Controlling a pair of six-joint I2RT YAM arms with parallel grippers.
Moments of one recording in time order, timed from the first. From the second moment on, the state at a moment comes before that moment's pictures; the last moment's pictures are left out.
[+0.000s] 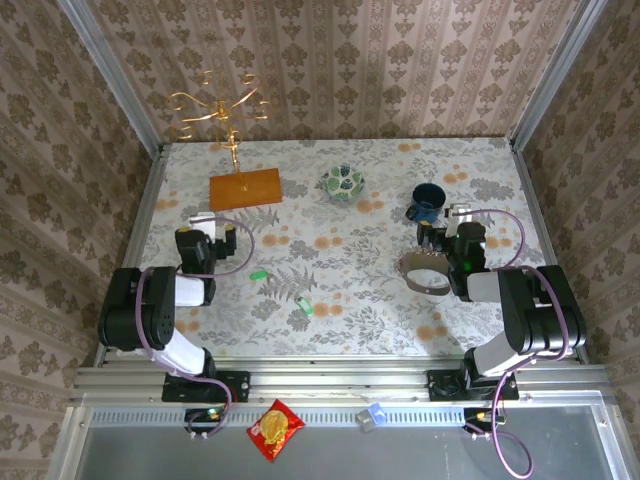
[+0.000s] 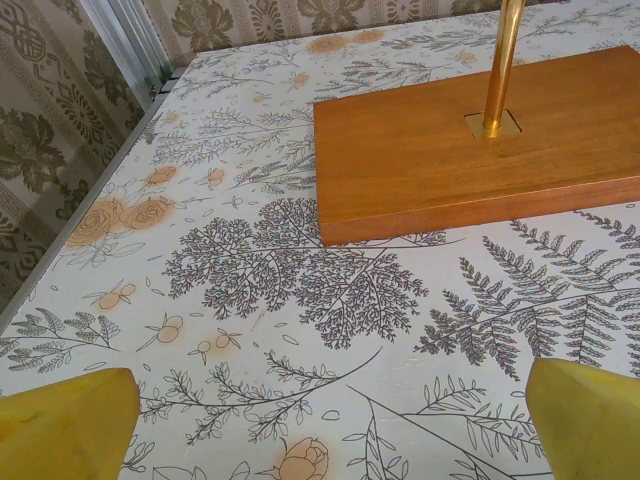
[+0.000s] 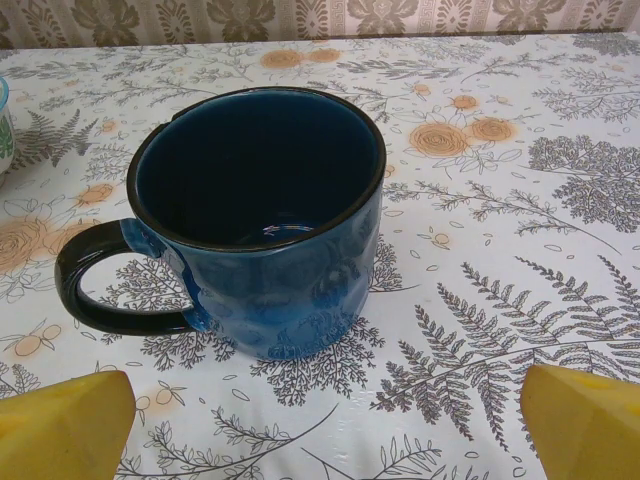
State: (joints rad) left arm -0.04 1.56 0.37 0.84 -0.13 0.11; right arm 0.01 1.53 0.40 0.75 0.04 0.03
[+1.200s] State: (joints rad) left arm -0.04 1.56 0.37 0.84 -0.12 0.11; right arm 0.01 1.53 0.40 0.75 0.04 0.03
